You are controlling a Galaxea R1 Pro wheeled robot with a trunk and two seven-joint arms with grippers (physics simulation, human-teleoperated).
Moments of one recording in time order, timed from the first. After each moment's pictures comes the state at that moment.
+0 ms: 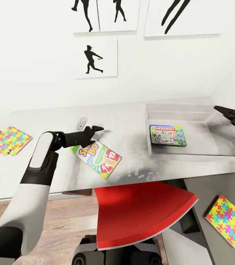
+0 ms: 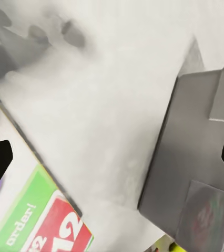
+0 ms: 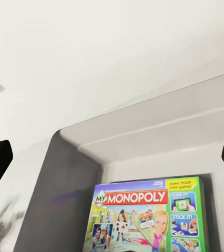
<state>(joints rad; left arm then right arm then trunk) -0.98 0.01 -0.03 -1.29 1.48 0.94 0.58 -0.87 -0.42 -0.50 -1.60 -0.67 1.04 0.44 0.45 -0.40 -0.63</state>
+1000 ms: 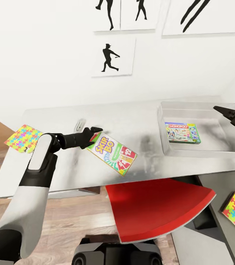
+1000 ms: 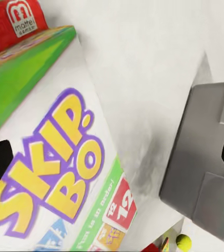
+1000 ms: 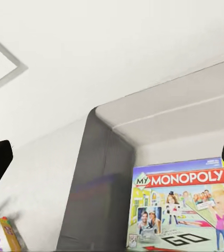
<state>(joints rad) -0.96 0.01 -0.02 -1.30 1.48 0.94 0.57 -0.87 -0.43 -0.49 -1.60 -0.67 1.04 0.44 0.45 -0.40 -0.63</state>
